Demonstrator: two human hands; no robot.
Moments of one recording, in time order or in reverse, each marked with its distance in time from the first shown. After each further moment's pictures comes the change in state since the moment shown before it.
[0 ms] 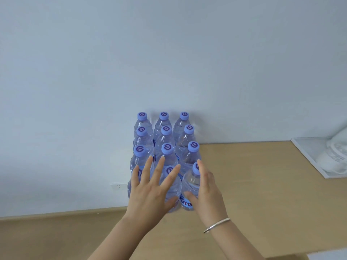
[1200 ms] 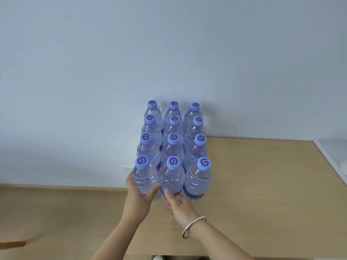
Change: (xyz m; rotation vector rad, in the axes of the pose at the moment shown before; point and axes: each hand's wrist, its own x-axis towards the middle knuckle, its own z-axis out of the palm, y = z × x) left_hand -0.049 -0.005 0.056 -1.122 -0.021 -0.963; right_hand -0.025 -0.018 0.048 0.616 -0.634 0.587
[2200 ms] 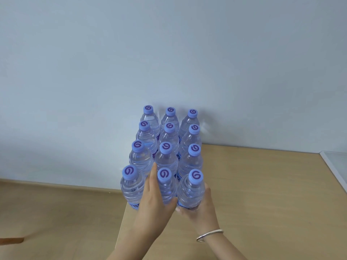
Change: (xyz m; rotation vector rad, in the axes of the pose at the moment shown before) left_hand -0.029 0.071 0.044 0.229 -0.027 0.346; right_hand 0.028 0.021 -0.069 -0.090 0.345 -0.394
